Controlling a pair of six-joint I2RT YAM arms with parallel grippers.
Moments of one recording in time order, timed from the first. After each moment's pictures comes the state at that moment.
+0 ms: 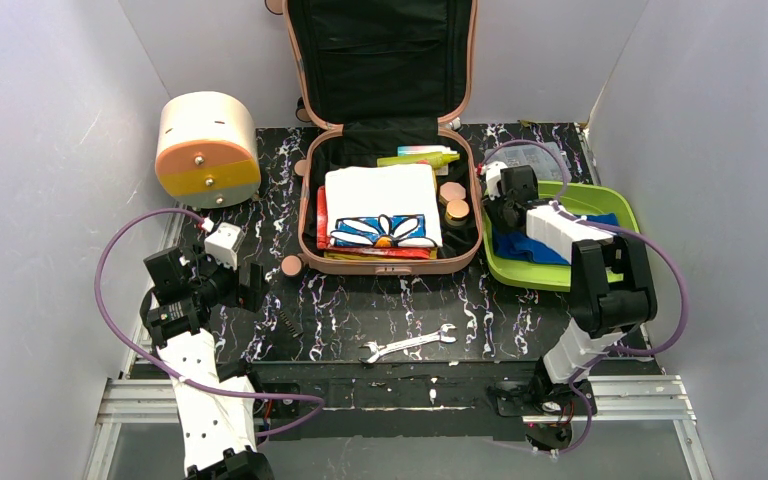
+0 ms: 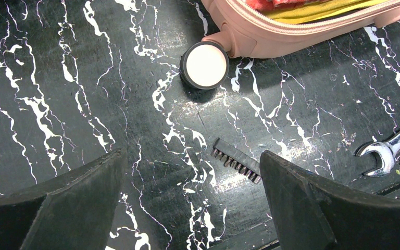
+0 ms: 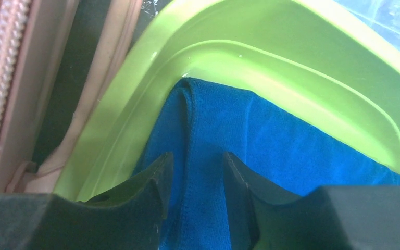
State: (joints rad) left arm 0.42 0.67 0.73 -0.87 0.67 0.51; right arm 0.21 1.67 1.03 -0.22 0.12 -0.35
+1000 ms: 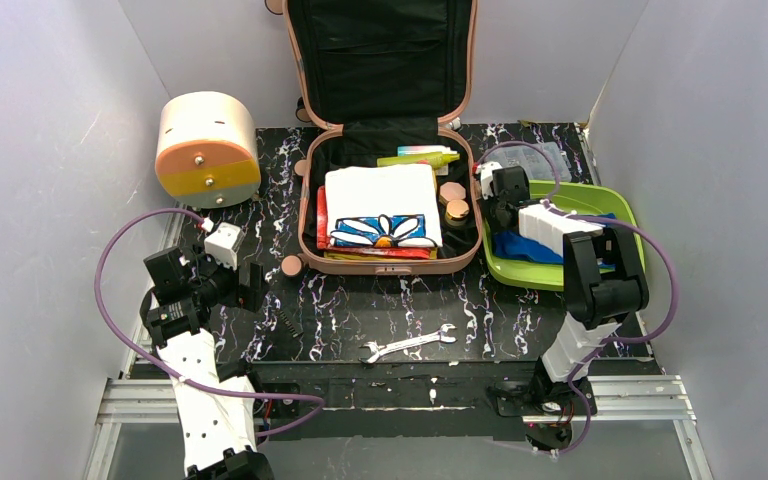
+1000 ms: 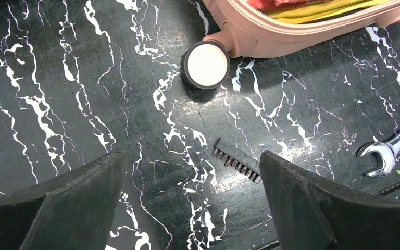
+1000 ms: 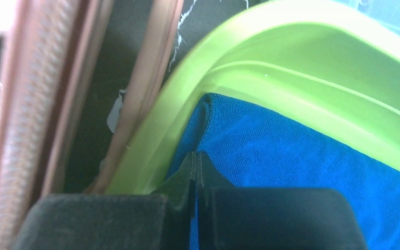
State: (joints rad) left arm 0.42 0.67 0.73 -0.87 0.67 0.51; right arm 0.24 1.75 1.04 -0.16 0.13 -0.27
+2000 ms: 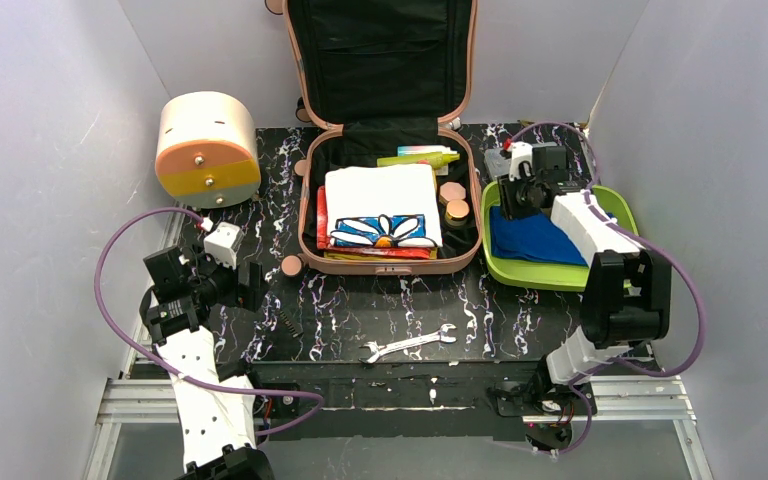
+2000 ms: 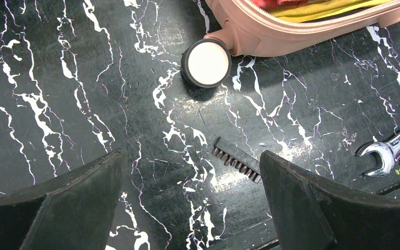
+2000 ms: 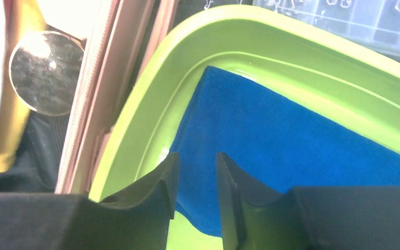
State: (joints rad) left arm 0.43 0.68 0.73 -0.87 0.67 0.51; right arm 0.10 1.62 1.18 -0.43 -0.20 -0.22
